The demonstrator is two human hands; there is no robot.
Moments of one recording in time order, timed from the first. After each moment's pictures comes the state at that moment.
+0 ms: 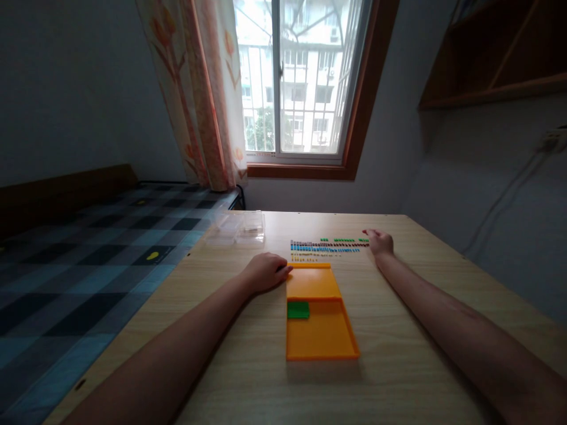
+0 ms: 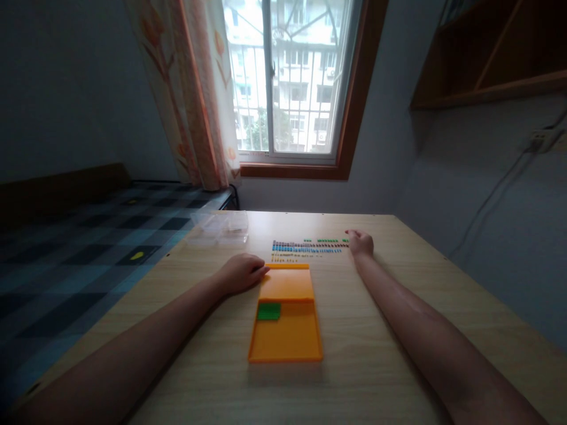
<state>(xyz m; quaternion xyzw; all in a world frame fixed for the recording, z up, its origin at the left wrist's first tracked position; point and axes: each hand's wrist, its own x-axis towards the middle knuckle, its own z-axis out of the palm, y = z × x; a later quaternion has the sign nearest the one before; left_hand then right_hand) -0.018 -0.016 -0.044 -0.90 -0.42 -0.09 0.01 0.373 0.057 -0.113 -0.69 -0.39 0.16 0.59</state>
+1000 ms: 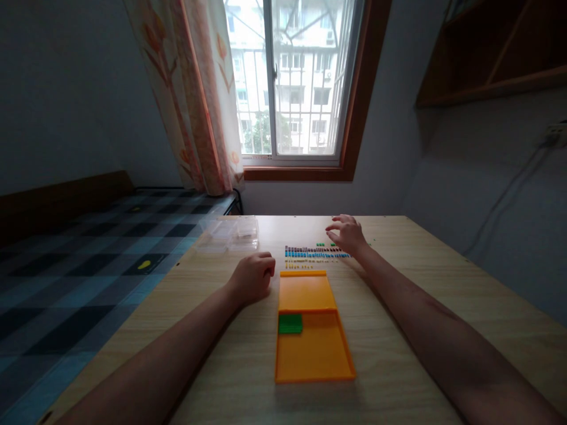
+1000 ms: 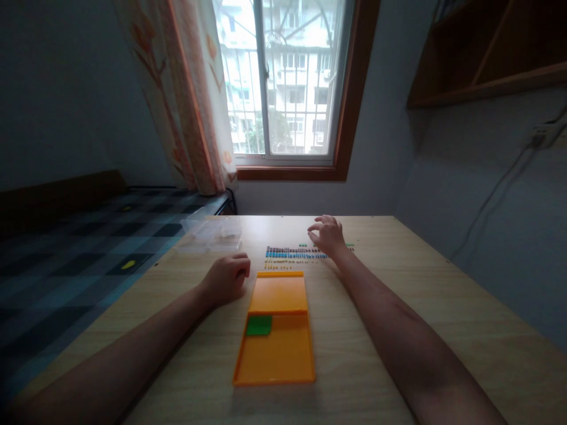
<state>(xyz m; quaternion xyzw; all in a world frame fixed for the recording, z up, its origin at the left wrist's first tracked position) -0.026 -0.012 -0.045 -0.89 -0.39 -0.25 0.01 0.303 0.065 -0.057 -0.60 -0.72 -0.08 0.33</state>
